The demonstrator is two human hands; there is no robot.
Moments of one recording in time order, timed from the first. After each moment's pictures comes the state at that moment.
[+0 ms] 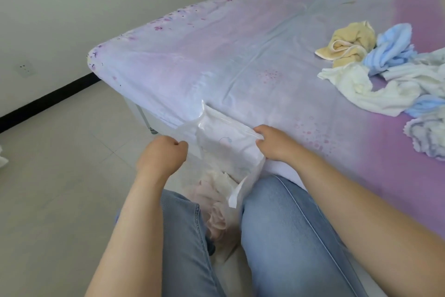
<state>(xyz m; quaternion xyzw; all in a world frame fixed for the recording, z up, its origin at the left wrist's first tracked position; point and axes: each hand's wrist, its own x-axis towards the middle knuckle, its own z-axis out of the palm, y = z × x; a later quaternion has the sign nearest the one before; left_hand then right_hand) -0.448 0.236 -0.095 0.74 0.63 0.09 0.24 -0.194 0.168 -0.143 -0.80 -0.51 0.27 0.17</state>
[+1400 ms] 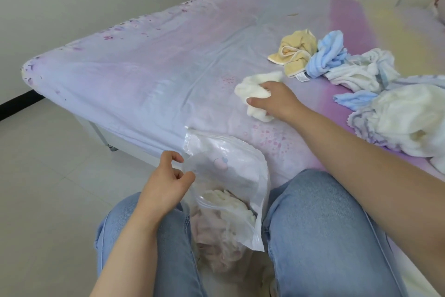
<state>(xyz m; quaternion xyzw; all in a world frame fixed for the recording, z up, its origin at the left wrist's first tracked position) -0.407 0.188 -0.151 0.77 0.43 0.22 0.42 -0.107 0.150 -0.072 -0.80 -0.44 0.15 0.39</state>
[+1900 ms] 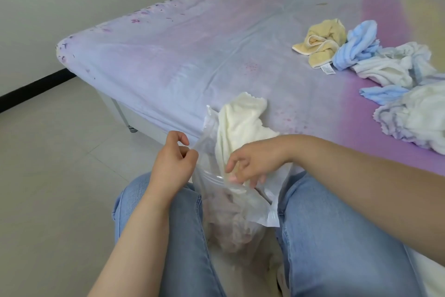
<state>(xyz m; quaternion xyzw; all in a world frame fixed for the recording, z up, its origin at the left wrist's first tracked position) -0.429 0.184 -0.146 0.73 0.45 0.31 0.41 -0.235 0.109 -0.085 -0.64 -0.60 0.48 -0.02</state>
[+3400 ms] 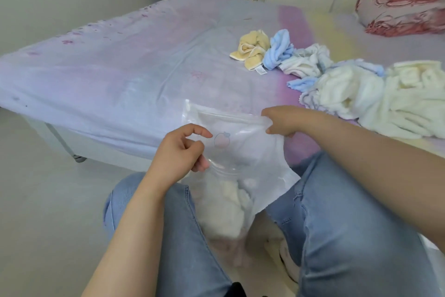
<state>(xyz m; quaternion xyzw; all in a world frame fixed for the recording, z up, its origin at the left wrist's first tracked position) -0.397 0.138 -0.092 0.77 0.24 0.23 0.55 -0.145 0.021 -0.056 -0.87 -0.46 0.14 -0.08</state>
